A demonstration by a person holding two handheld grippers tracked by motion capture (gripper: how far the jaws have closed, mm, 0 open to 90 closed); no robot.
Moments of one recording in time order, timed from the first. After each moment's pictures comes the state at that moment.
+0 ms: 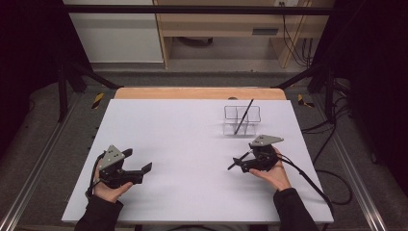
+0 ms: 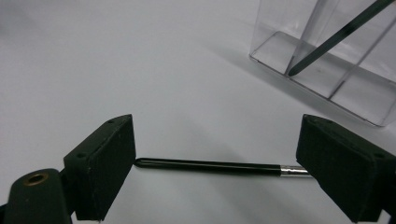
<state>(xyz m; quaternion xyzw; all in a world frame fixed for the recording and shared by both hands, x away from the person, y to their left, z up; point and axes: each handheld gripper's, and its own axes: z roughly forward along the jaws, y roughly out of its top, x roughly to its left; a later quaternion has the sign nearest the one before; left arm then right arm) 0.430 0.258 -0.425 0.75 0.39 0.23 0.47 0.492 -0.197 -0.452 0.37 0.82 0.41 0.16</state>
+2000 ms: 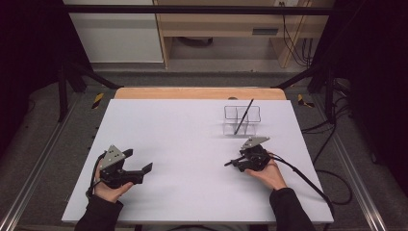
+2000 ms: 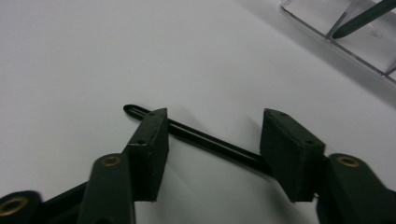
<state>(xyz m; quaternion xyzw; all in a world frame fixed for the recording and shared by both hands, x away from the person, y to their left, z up) 0.430 0.258 -0.426 0.76 0.39 0.22 0.47 0.509 -0.185 -0.478 0.34 0.86 0.34 0.14</state>
